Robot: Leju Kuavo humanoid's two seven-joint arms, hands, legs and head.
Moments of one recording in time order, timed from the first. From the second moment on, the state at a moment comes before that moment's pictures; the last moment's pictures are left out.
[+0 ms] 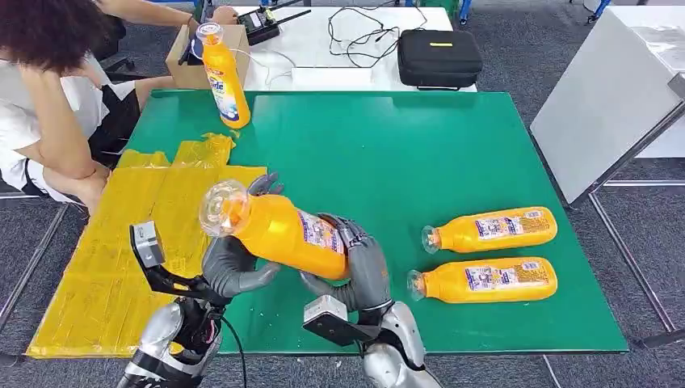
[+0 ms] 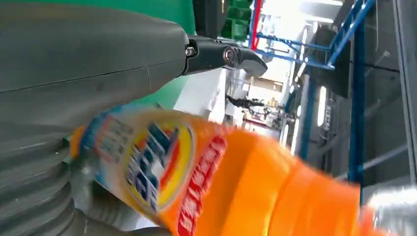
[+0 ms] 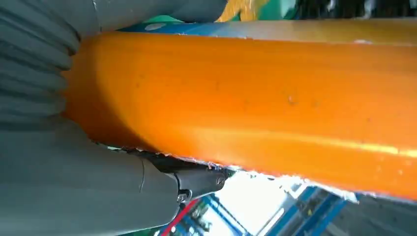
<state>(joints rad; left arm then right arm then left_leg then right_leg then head) -0.14 -0.06 -0.36 -1.52 0.44 -0.36 -0.32 -0.15 0.17 0.58 -1.29 0.62 -0.52 -0.33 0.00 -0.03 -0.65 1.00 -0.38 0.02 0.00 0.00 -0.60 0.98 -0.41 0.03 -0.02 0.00</state>
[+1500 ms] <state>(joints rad) -0.14 -0.07 -0.35 -1.51 0.42 -0.30 -0.39 -0.25 0.19 0.72 -1.10 0.51 -0.43 -0.35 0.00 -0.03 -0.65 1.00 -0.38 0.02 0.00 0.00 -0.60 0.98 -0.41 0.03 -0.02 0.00</state>
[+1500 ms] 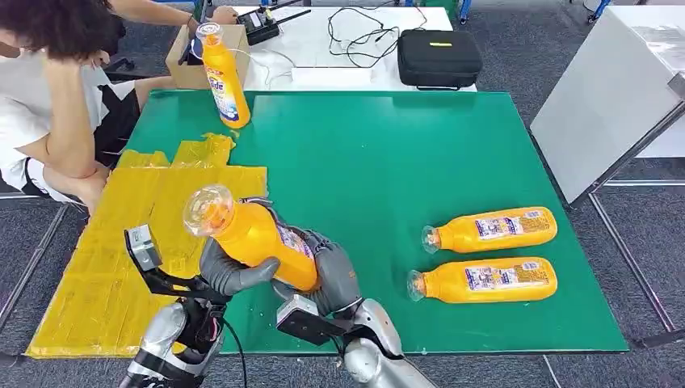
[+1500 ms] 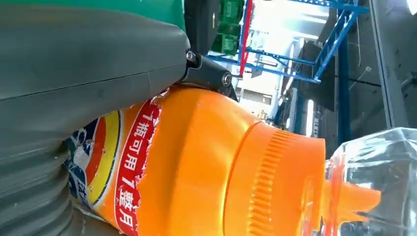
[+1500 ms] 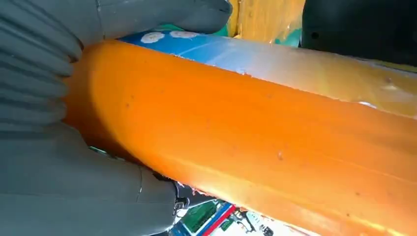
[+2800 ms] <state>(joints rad) -0.31 0.02 -0.39 -1.31 -1.08 0.42 -0.07 -0.01 0.16 0.40 -1.64 0.02 -0.35 -0.43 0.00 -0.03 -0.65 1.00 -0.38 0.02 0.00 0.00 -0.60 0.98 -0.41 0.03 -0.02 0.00</state>
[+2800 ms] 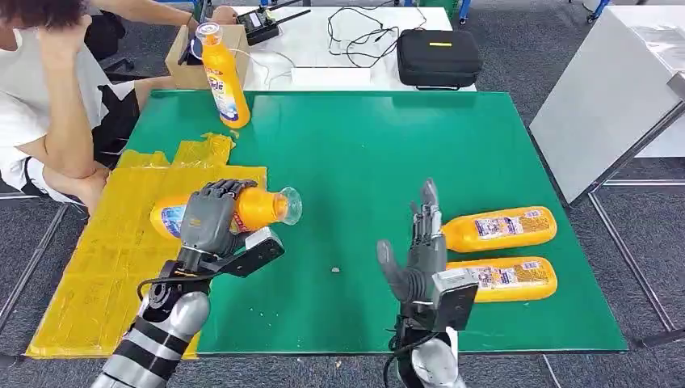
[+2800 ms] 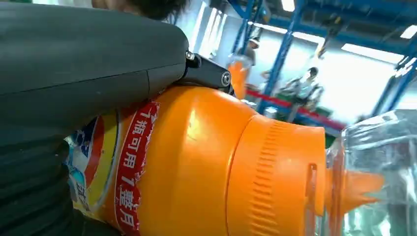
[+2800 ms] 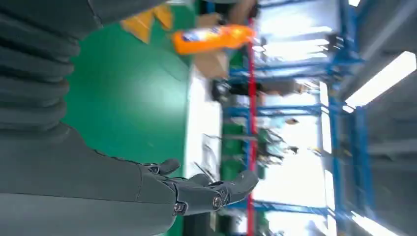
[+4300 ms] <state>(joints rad) -0.50 0.00 -0.28 -0.67 -1.30 0.47 0.08 0.03 0.12 0.38 -1.83 0.33 -0.48 -0.44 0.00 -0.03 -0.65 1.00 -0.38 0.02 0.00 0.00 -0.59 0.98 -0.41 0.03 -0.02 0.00</state>
